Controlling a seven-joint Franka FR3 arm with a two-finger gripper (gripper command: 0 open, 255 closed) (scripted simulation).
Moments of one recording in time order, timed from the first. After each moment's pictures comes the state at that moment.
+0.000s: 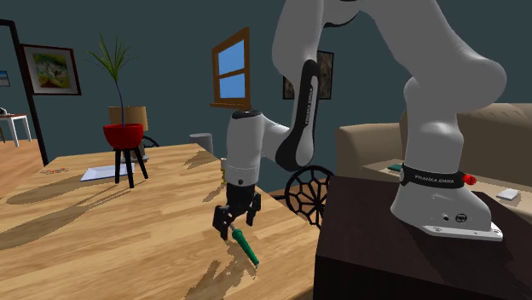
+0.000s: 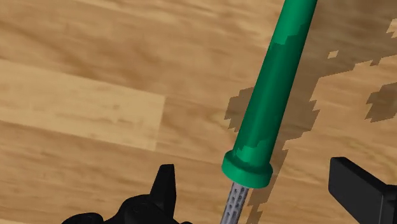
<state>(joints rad) 0.13 0.57 0.08 -2.34 -0.81 2.99 1.40</state>
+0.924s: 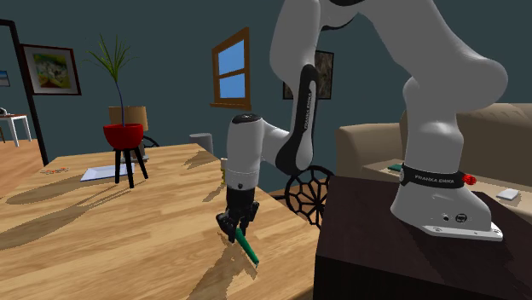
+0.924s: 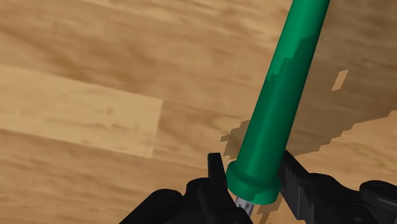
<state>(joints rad) 0.16 0.60 0.05 -2.32 -0.83 3.01 1.43</state>
